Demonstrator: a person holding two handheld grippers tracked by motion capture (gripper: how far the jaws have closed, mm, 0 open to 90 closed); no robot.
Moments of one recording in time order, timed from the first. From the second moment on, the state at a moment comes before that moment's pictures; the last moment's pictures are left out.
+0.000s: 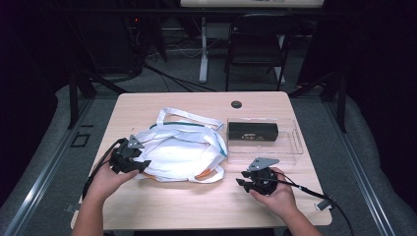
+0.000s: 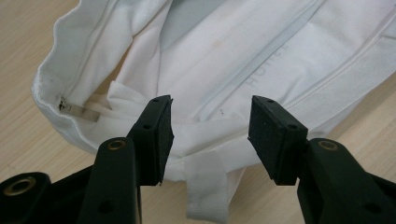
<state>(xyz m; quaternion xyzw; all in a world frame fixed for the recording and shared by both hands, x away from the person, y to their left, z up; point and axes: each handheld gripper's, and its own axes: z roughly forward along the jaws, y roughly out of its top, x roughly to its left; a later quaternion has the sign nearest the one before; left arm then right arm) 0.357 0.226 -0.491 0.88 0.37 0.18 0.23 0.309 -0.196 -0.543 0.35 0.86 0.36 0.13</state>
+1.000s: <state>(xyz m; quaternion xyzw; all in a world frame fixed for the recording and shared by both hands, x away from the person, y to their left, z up) 0.358 0.226 -0.493 0.88 0.37 0.18 0.23 0.310 -0.189 -0.557 0.34 0.86 0.35 0.11</state>
